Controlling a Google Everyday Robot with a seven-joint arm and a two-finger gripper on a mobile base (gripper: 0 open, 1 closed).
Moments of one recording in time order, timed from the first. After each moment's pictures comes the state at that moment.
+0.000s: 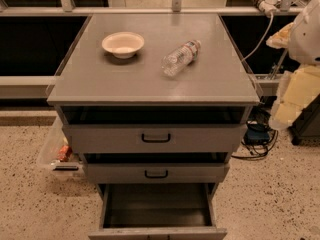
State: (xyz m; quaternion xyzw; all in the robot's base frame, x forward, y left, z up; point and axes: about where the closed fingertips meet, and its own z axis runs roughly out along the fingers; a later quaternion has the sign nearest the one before) arm 0.449 -0.217 0.979 -0.61 0.77 -0.03 0.18
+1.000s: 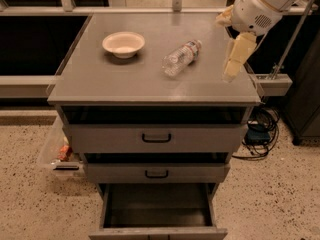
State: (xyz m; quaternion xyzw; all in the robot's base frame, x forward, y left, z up) arm 0.603 -0.165 0.956 -0.68 0.69 0.05 0.24
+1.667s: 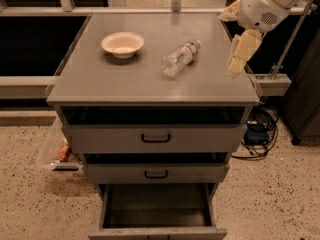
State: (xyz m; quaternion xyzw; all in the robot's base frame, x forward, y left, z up) arm 0.611 -0.172 0.965 -0.68 0.69 0.03 0.26
